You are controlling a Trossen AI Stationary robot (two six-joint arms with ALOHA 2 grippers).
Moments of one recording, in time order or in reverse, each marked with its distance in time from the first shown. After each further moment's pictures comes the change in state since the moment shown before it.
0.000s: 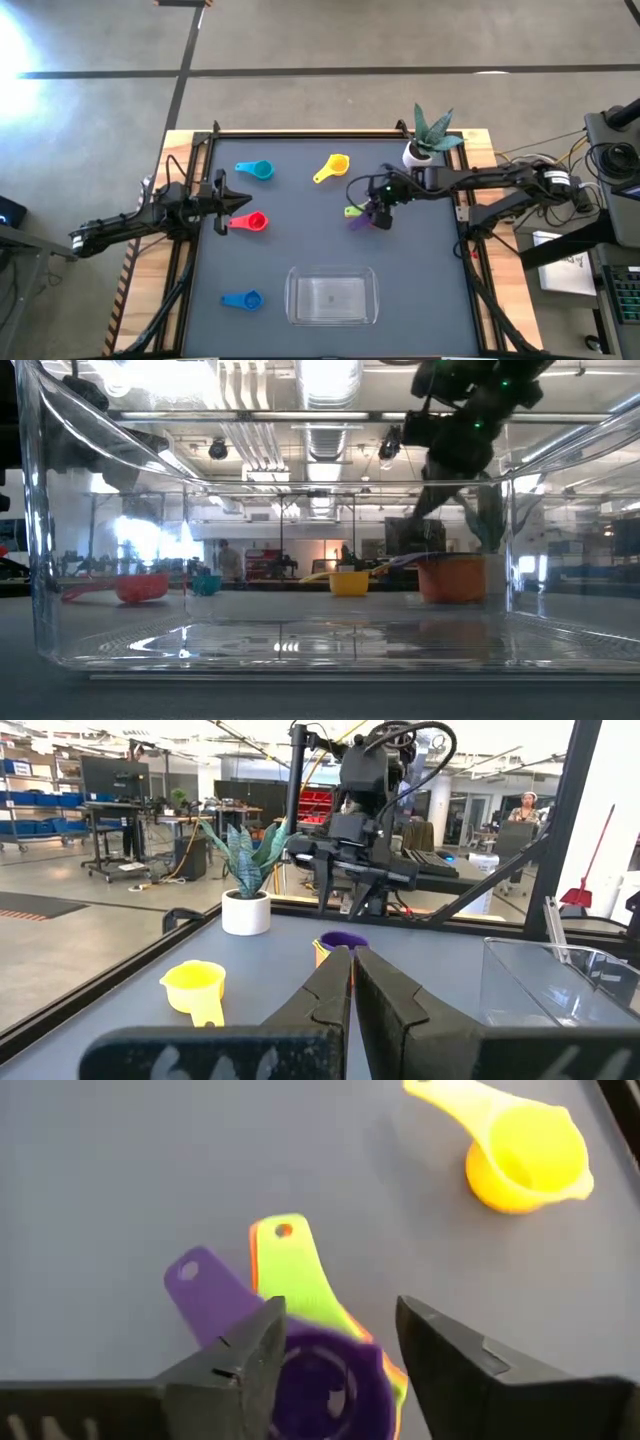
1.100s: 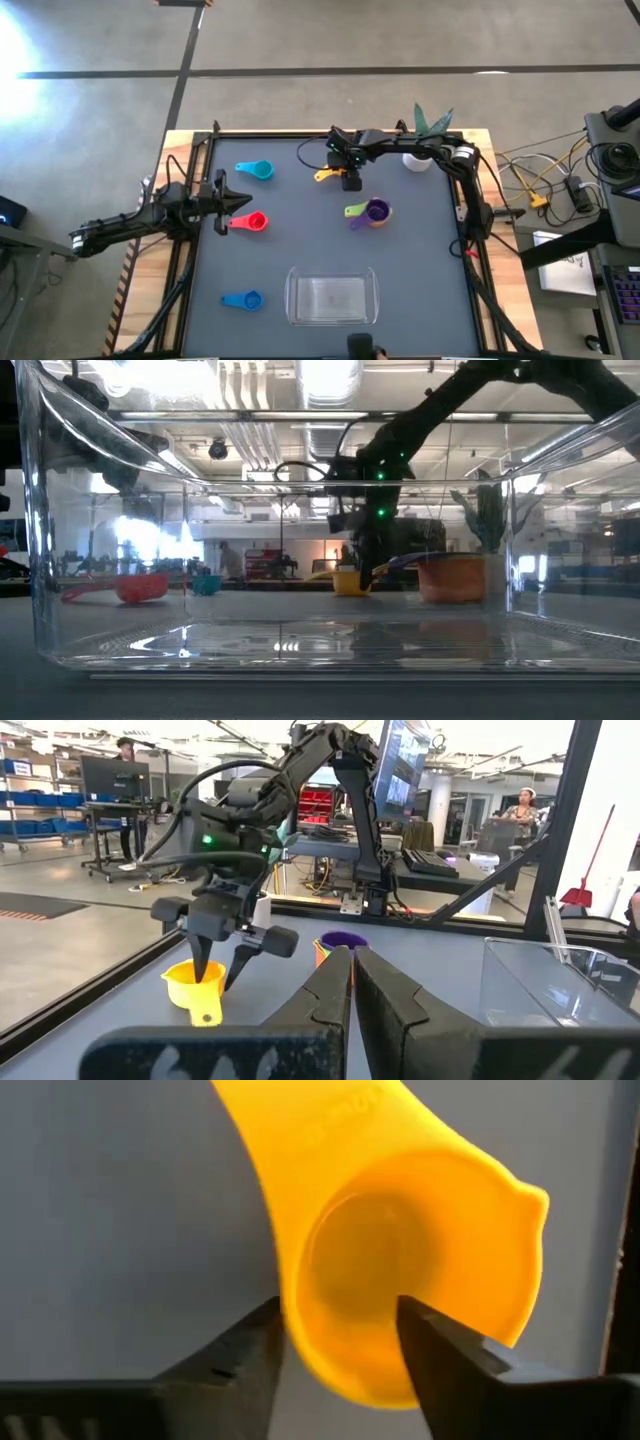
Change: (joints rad) left arm 0.000 0.001 0.000 0.000 0.000 0.000; right arm -0.321 0.721 0.626 -0.218 -0.023 -0.515
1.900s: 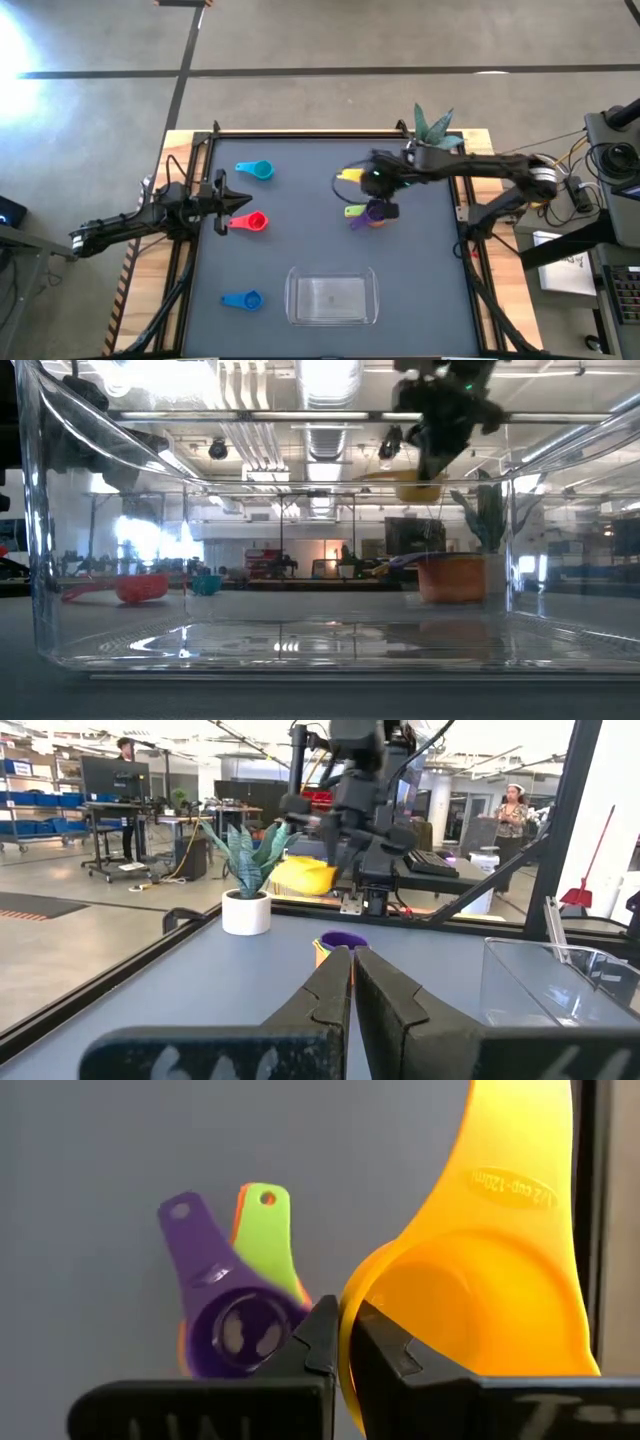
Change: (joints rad) left arm 0.000 0.000 0.000 0.000 0.000 0.000; right arm 0.298 -0.649 -0.290 -0.226 0.030 0.233
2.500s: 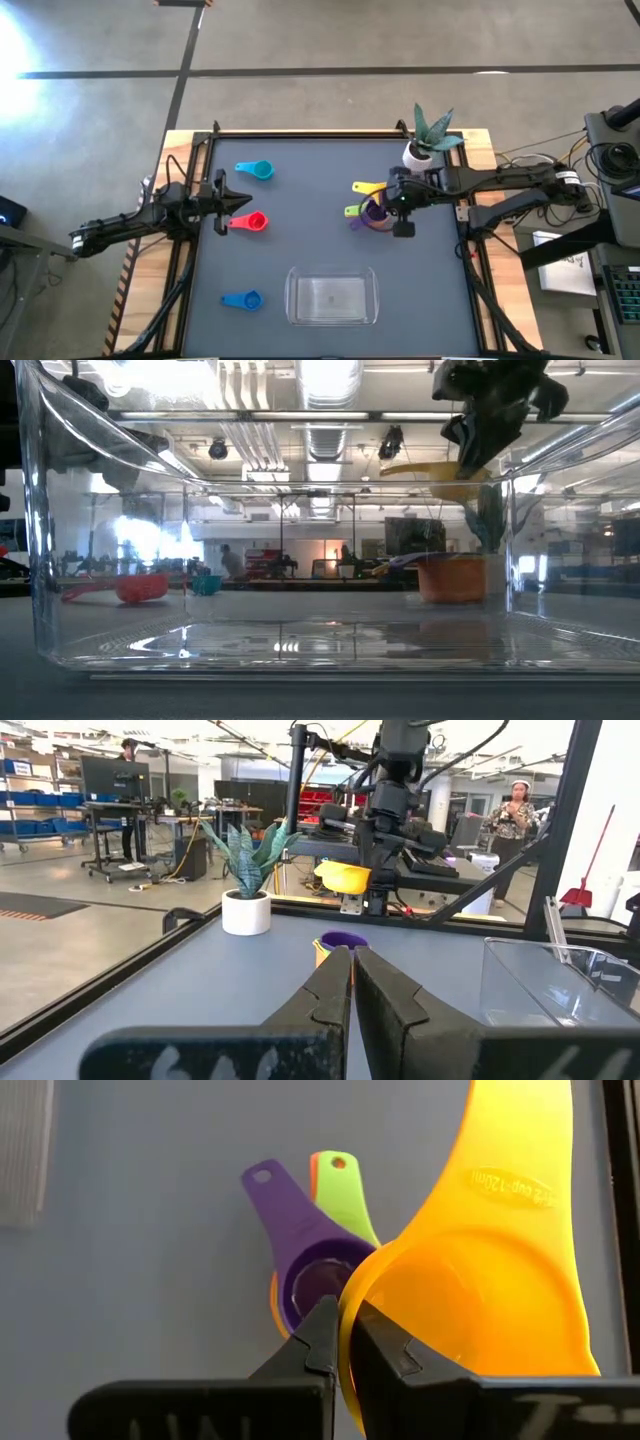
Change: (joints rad) left arm 0.000 0.000 0.000 0.000 0.000 0.000; right arm 0.164 -0.198 -0.206 0.051 0.048 0.201
